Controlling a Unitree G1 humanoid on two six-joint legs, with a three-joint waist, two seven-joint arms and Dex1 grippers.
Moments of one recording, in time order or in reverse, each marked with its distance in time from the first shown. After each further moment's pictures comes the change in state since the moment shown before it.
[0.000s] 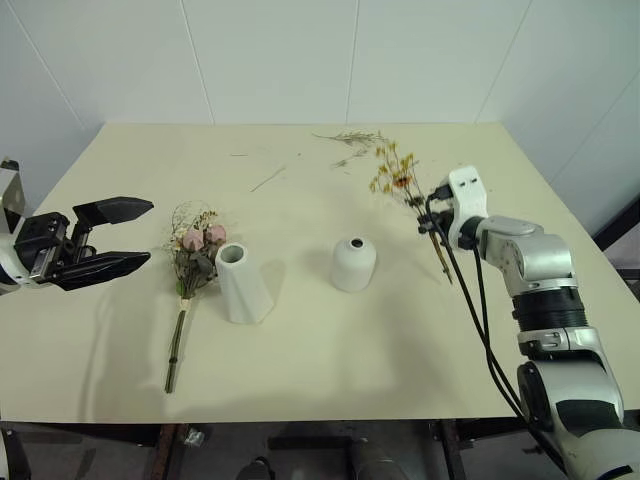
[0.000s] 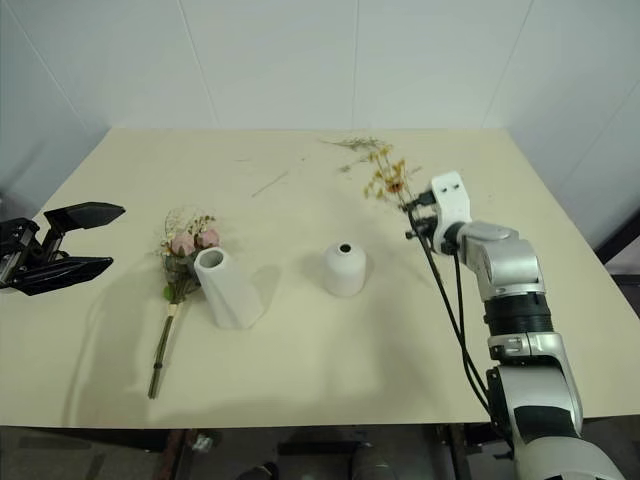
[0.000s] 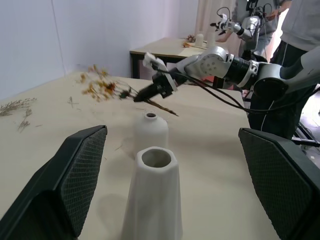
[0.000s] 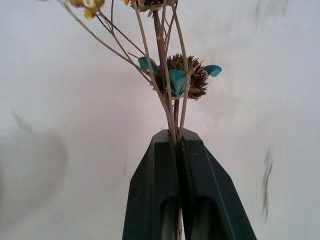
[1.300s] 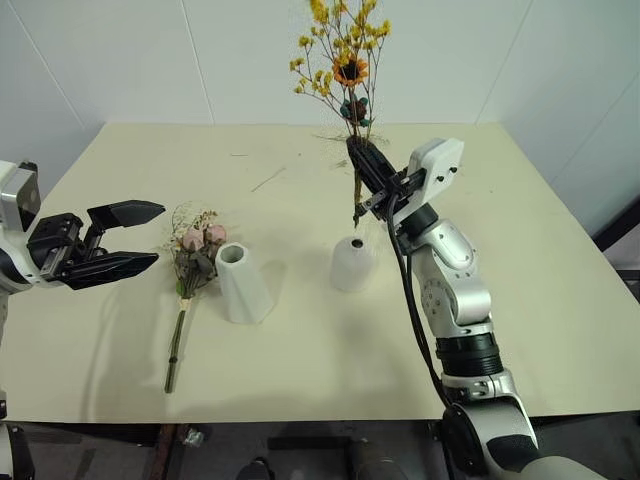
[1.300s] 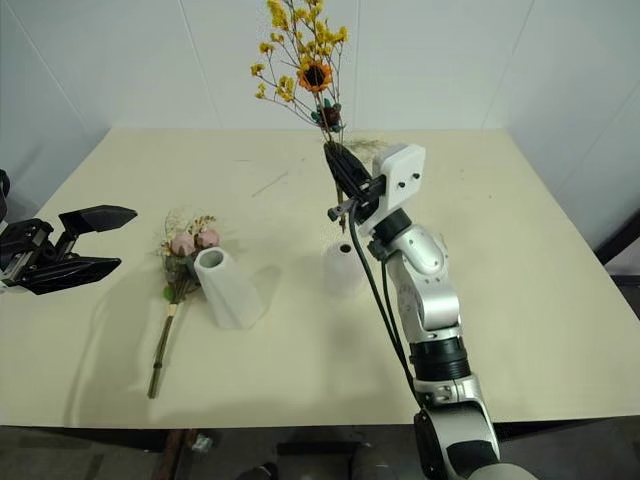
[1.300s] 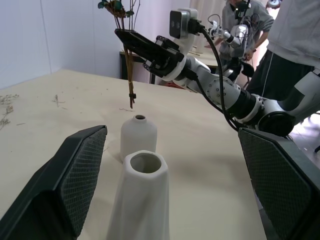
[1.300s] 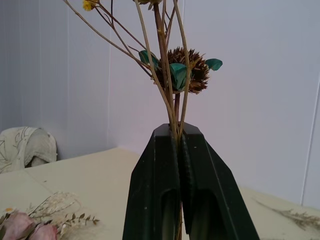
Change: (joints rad) left arm -0.011 -0.008 -0.033 -0.005 -0.020 0.050 0.000; right arm 0.207 0.379 0.026 -0.369 0.130 -0.639 -0.009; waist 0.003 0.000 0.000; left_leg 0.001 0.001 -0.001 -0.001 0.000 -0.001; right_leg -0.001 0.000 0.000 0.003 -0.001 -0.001
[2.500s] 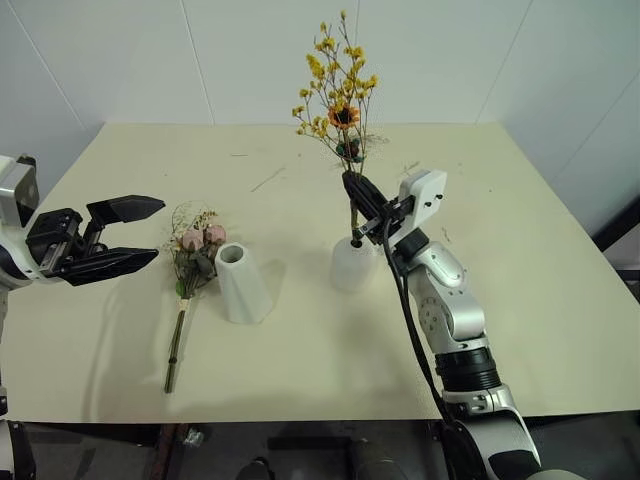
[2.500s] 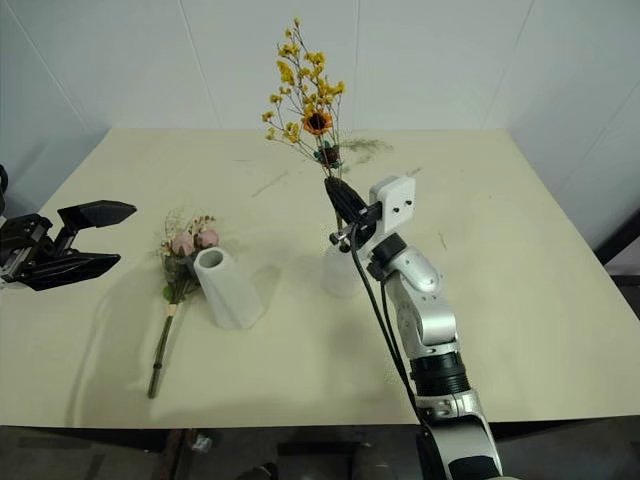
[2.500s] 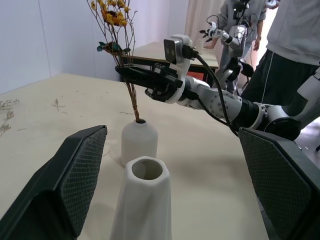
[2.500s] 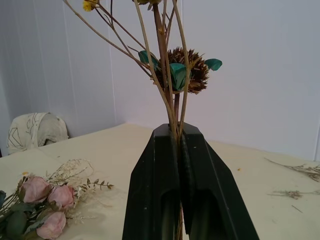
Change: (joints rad) left arm -0.020 0.000 -0.003 0.002 0.000 0.000 0.000; right arm 0.085 0.009 0.025 0.062 0.017 -0.026 0.024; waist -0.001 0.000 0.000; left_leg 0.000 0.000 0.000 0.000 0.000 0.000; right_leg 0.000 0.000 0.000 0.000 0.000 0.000
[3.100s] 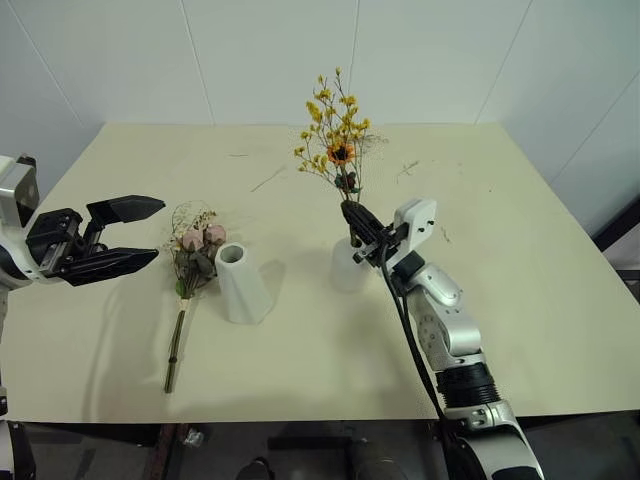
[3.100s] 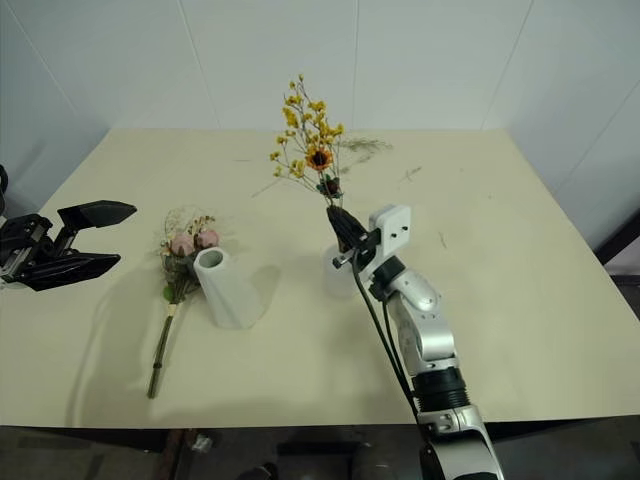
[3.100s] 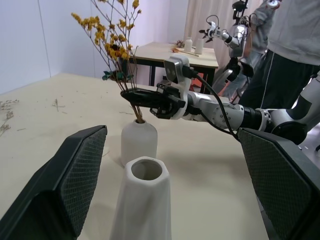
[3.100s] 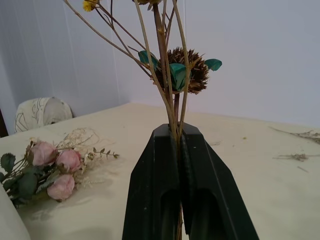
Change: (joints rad) left arm 0.000 0.000 0.000 -0.001 0.000 0.000 0.000; right arm 0.078 0.001 0.023 0.067 -0.017 -0.056 0.045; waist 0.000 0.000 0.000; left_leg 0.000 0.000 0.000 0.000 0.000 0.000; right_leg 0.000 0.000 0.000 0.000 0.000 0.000
